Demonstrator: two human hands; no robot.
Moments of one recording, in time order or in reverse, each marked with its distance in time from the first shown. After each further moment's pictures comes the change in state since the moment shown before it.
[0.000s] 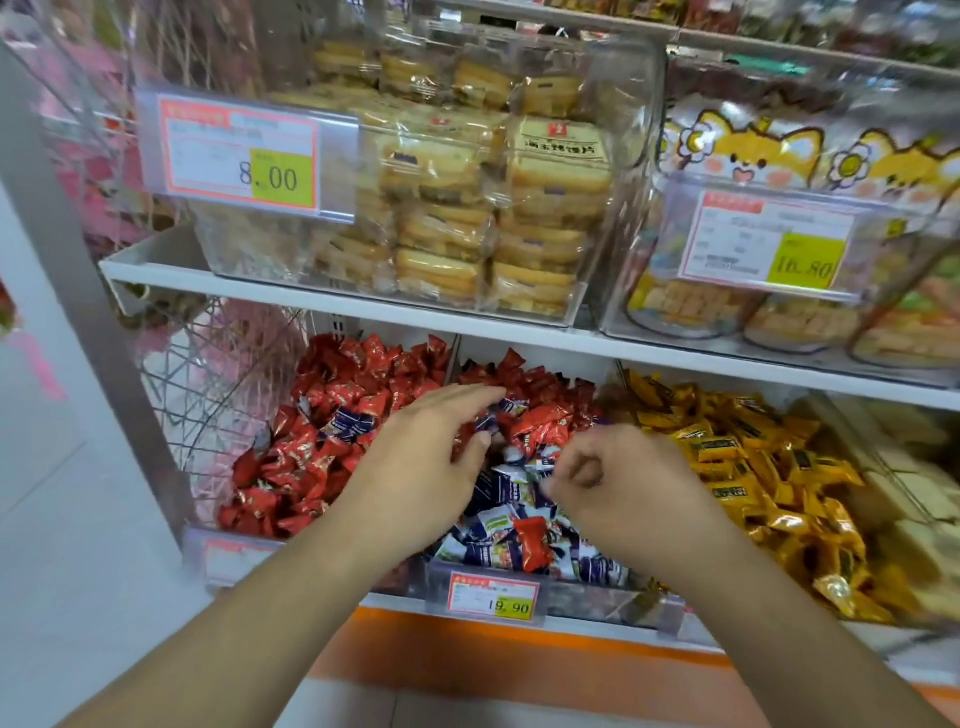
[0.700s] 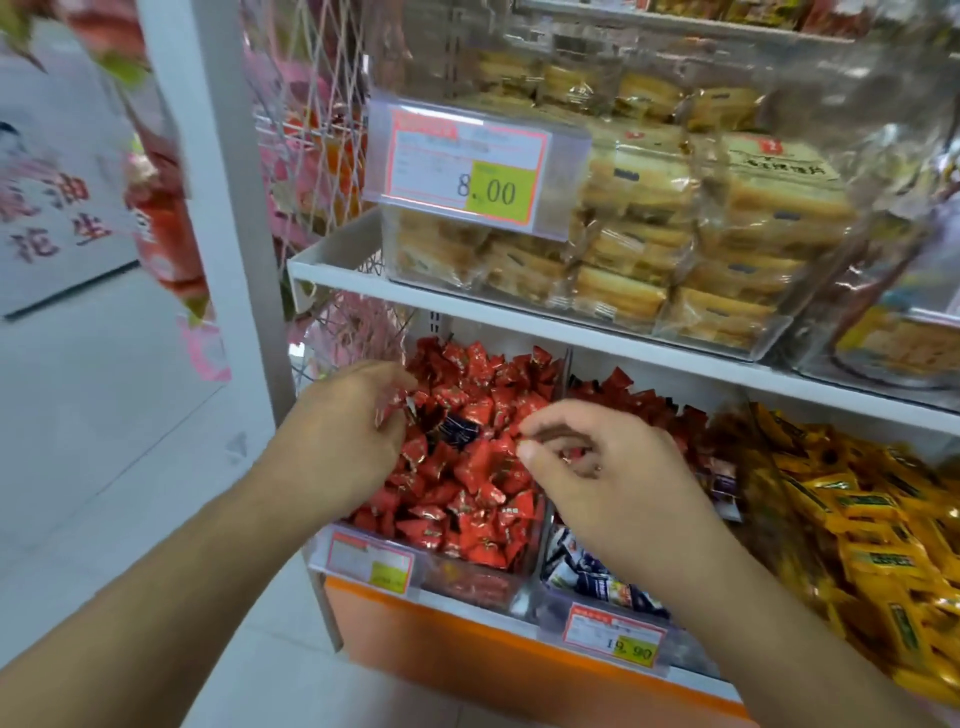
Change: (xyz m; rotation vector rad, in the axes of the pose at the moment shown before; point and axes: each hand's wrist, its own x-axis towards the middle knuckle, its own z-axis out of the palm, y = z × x) left_hand -0.025 -0.099 -0.100 0.229 0.193 -0.258; right_hand 0.014 -0.100 0.040 0.251 0.012 -0.286
